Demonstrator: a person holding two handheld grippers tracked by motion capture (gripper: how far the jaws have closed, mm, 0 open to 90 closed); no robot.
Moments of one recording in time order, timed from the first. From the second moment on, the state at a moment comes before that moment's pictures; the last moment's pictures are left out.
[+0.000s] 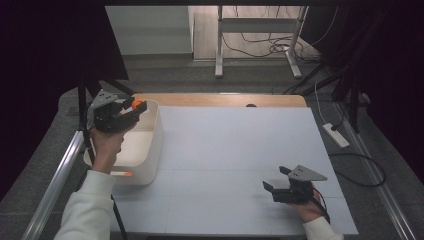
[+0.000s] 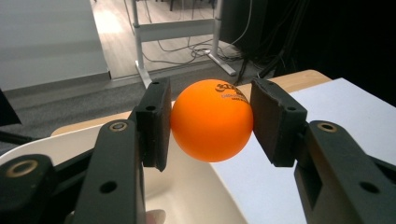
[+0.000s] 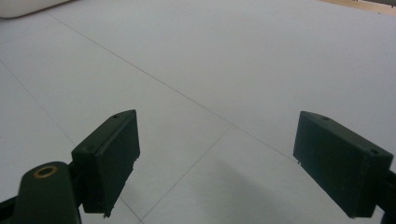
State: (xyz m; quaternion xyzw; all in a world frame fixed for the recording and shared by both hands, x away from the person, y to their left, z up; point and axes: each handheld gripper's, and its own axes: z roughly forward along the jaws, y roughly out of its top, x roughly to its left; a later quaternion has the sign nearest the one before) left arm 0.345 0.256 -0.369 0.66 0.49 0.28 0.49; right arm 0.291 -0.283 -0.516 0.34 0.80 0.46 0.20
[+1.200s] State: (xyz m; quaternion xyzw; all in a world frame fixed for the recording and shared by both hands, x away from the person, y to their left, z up) left arm 0.374 0.270 -0.392 0.69 0.55 0.25 0.40; right arm 0.292 -0.283 -0.517 0.34 0.80 0.46 0.20
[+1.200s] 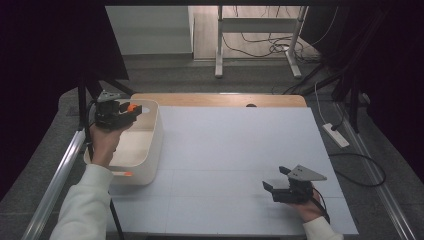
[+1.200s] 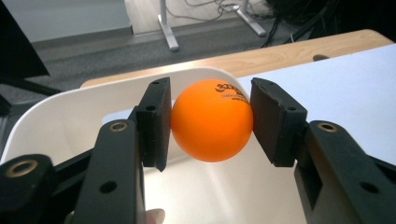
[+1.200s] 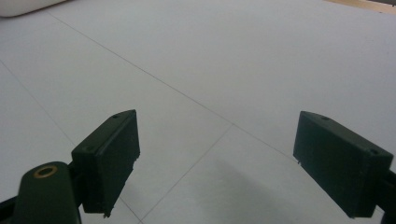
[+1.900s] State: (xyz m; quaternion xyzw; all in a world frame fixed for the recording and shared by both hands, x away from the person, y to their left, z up) left arm 0.386 0.269 -0.408 0.71 0.56 0.22 0.36; right arm 0.292 -0.282 -0.517 0.34 0.80 0.45 0.20
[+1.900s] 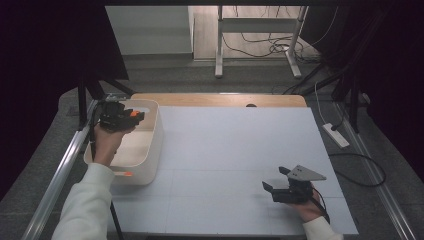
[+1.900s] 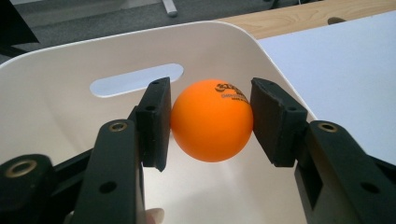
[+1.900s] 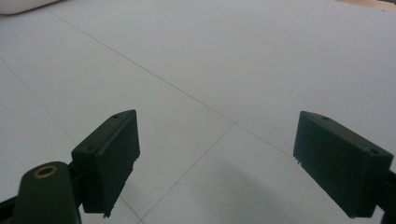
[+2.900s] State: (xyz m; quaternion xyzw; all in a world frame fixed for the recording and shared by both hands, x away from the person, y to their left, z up) left arm 0.376 0.267 -0.397 0.70 0.54 0.21 0.42; right arm 0.293 -0.282 -0.518 0.34 0.80 0.45 0.19
